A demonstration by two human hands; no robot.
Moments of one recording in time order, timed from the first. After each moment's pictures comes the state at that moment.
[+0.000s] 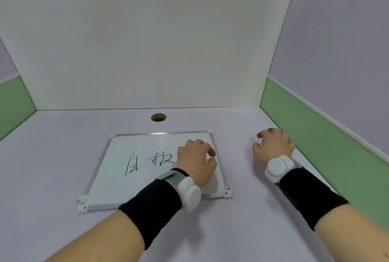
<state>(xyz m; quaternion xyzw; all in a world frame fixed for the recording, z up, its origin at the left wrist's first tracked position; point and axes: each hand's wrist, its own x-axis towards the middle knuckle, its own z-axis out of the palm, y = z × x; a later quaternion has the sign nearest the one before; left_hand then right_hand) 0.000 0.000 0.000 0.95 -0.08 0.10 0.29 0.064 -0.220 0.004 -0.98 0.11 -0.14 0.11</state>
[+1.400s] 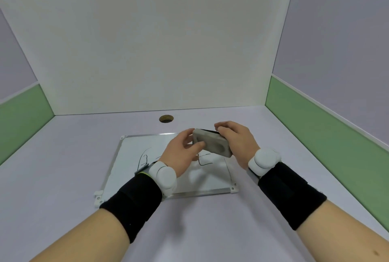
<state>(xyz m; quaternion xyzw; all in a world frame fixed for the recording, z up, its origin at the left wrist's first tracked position) -0.019 0.051 0.026 0.76 0.00 0.02 0.65 0.023 -0.124 0.040 -0.78 -0.06 -0.02 0.62</state>
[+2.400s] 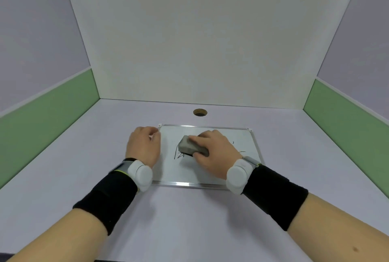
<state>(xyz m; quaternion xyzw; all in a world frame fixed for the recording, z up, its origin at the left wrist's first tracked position) -0.052 0.215 0.002 0.88 0.21 0.23 0.35 -0.018 -0.001 0.024 -0.90 -0.36 -0.07 0.23</state>
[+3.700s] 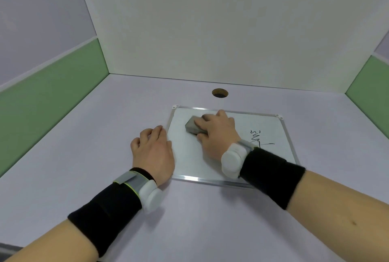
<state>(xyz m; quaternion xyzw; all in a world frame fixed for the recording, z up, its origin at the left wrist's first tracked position) -0.071 0.218 -0.051 0.97 0.17 0.14 0.06 0.028 0.059 -0.007 -0.93 -0.34 -0.07 0.12</state>
